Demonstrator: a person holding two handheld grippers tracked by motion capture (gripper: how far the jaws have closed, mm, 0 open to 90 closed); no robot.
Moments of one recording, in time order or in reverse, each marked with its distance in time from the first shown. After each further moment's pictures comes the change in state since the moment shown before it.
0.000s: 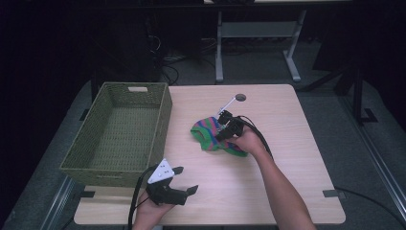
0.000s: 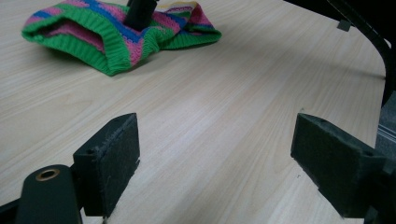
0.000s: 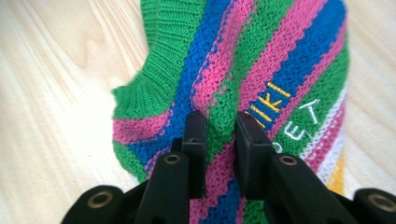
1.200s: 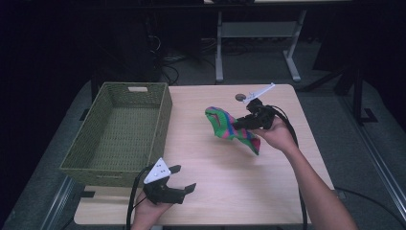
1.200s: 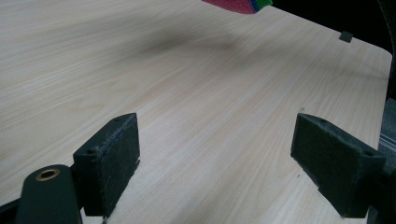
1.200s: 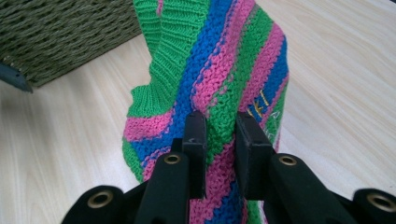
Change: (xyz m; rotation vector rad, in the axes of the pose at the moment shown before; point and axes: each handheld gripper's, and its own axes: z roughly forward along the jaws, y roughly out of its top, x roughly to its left) left arm 0.004 -0.001 -0.007 -0.032 0.017 -0.013; right arm -0.006 -0.032 -0.109 -0.232 0.049 0.029
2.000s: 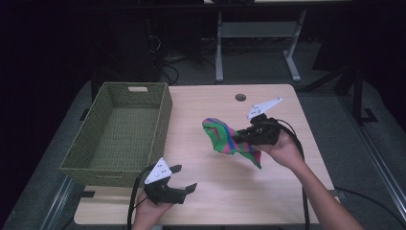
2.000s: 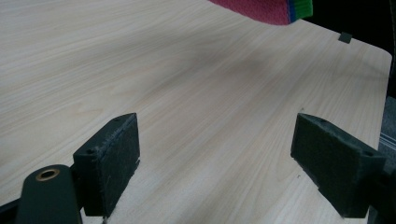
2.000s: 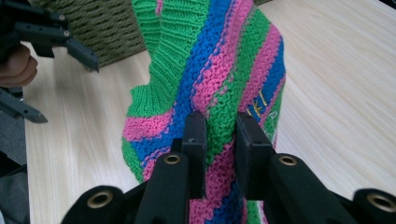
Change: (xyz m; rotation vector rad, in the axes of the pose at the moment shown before) left arm -0.002 0.002 0.001 -0.009 0.002 0.009; right arm 0.048 -0.025 -0.023 -0.045 0.041 -0.110
